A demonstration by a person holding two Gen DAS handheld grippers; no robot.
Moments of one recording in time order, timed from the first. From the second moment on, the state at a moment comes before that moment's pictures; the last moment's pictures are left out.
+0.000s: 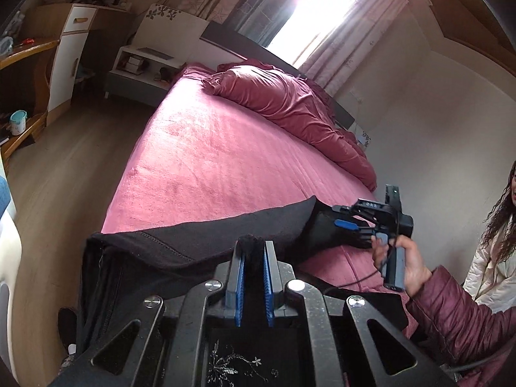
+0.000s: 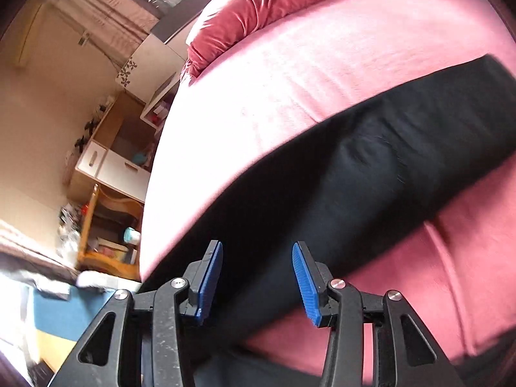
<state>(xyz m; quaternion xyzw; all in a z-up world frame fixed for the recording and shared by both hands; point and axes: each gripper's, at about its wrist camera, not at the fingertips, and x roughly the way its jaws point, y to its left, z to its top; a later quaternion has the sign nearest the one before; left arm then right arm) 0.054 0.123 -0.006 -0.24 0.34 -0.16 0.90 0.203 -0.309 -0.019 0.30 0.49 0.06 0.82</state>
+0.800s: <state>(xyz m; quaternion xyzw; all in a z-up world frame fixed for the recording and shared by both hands) 0.151 0.202 0.009 -0.31 0.36 -0.08 0.87 0.238 -0.361 0.007 0.33 0.48 0.01 0.81</state>
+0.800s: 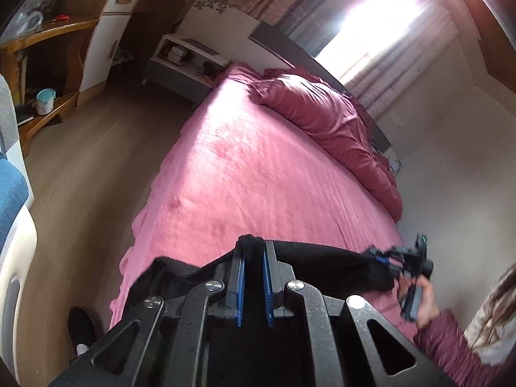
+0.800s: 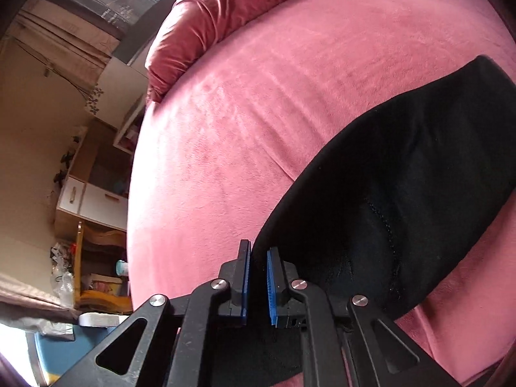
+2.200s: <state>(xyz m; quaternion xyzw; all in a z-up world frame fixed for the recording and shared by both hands) -0.013 0.226 -0.109 -0.44 0.47 0.01 0.77 -0.044 -0.339 -0.074 0.29 0.53 0.06 0.80</state>
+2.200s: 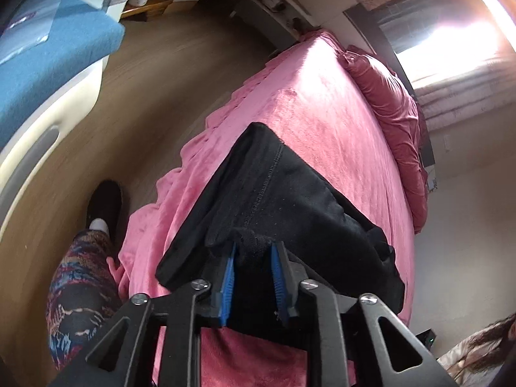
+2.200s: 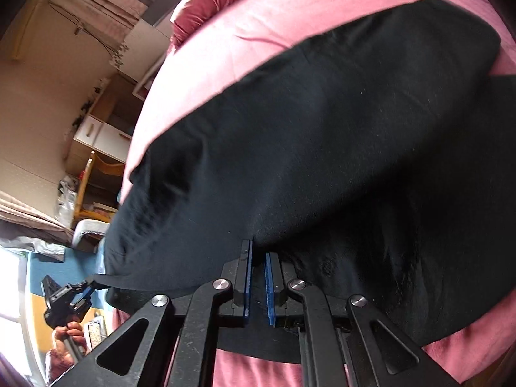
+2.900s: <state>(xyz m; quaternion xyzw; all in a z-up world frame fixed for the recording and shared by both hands) -0.044 0.193 -0.125 -0.50 0.50 0.03 0.71 -0.036 -0.340 -0.100 0.29 0.54 0.04 0.79</state>
